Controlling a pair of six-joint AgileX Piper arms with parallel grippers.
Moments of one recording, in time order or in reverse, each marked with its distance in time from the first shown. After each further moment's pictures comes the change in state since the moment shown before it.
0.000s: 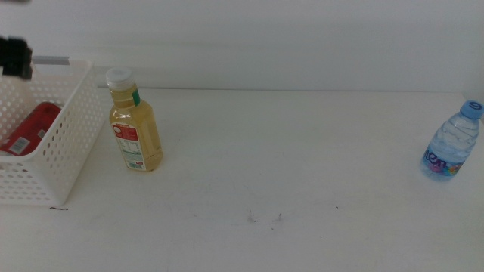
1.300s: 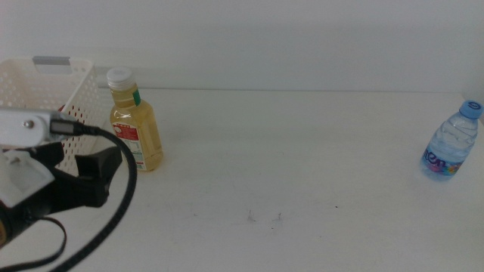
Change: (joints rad) left arm -0.503 -0.811 1.086 0.774 -0.817 -1.138; right arm 0.000 0.000 0.000 0.000 0.000 0.000
